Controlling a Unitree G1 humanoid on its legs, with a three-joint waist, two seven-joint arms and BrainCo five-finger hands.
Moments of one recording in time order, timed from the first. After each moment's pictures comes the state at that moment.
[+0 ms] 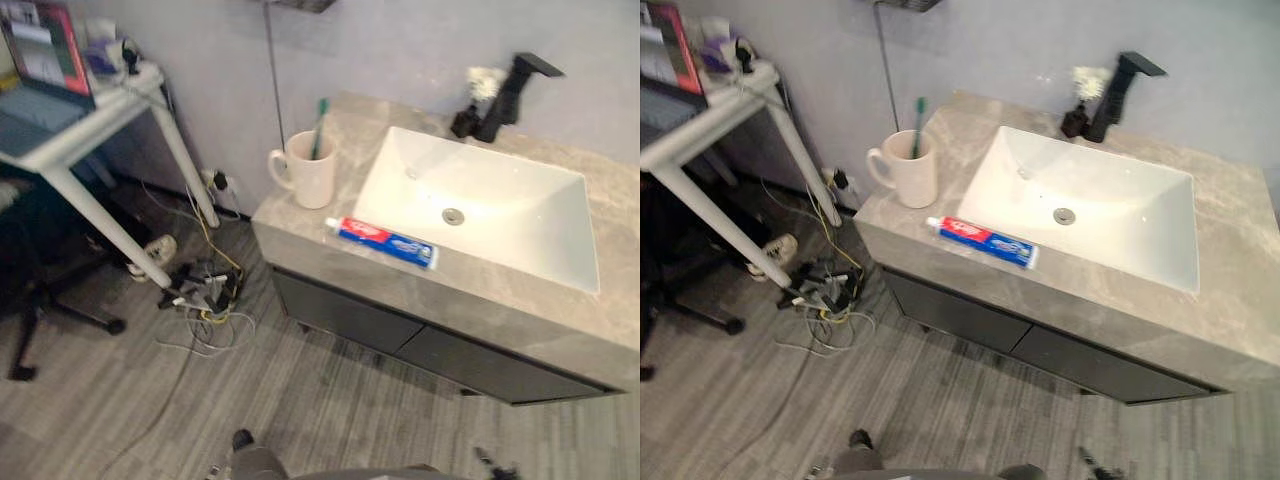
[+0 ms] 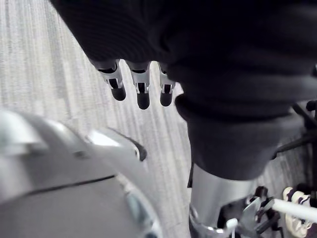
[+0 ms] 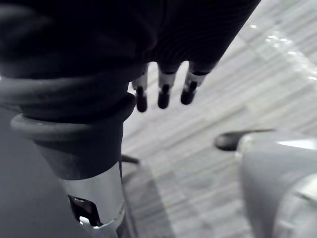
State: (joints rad) left arm 0.17 0.07 0.47 1.13 -0.54 -0.12 0.11; right arm 0.07 -0.06 -0.54 1.22 0.32 -0.09 -0.09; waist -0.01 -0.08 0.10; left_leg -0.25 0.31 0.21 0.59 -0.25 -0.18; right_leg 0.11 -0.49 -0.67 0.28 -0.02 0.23
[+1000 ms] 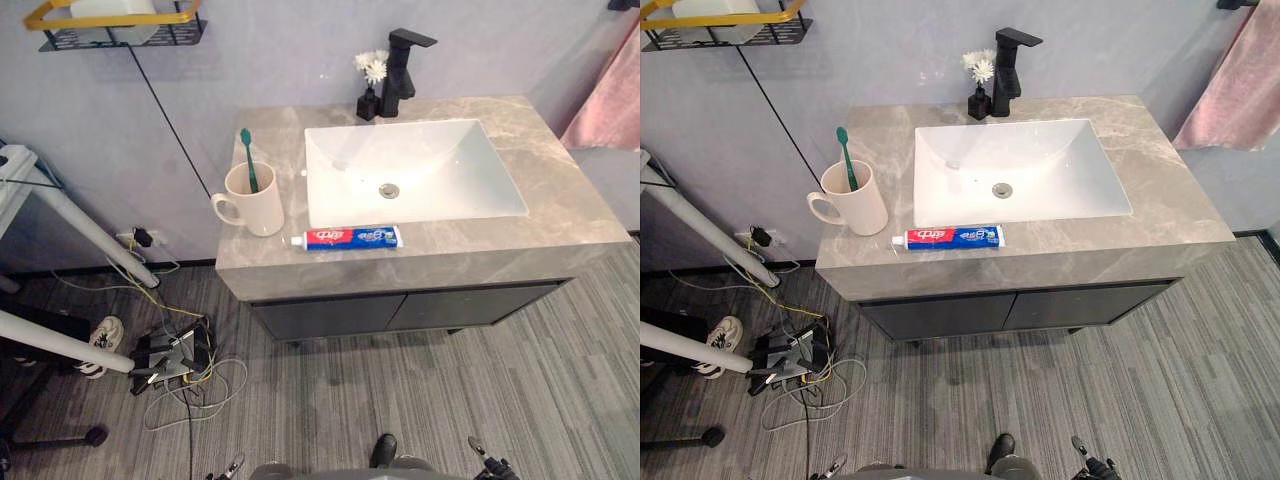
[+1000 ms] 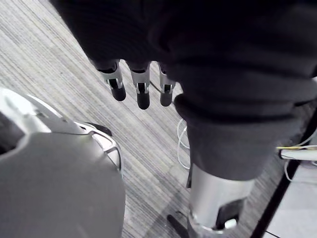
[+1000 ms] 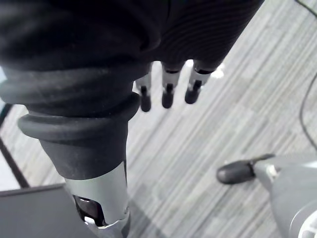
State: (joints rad) left arm 0.16 0.00 0.42 1.10 -0.38 -0.11 0.02; right arm 0.13 -0.08 -0.53 1.12 0.37 -0.11 -0.05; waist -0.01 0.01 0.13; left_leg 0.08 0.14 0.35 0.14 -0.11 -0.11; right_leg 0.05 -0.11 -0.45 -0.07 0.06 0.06
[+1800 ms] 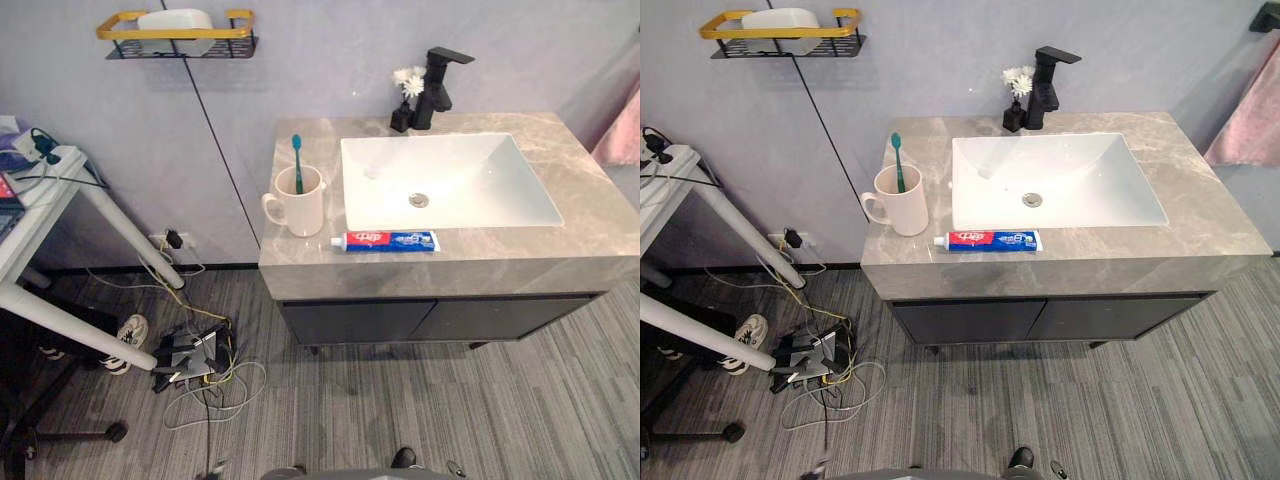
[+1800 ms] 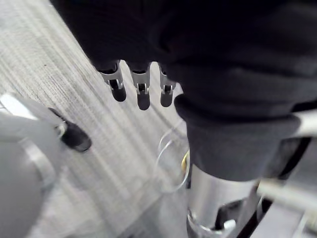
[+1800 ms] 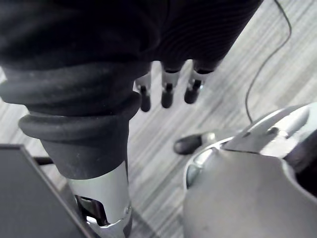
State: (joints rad) left arm 0.13 0.19 1.05 1.03 -0.50 -0.09 0.12; right arm 0.15 -0.03 -0.59 1.16 0.31 -0.07 -0.01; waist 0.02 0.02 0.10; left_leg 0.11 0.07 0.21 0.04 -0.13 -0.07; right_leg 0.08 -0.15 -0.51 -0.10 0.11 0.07
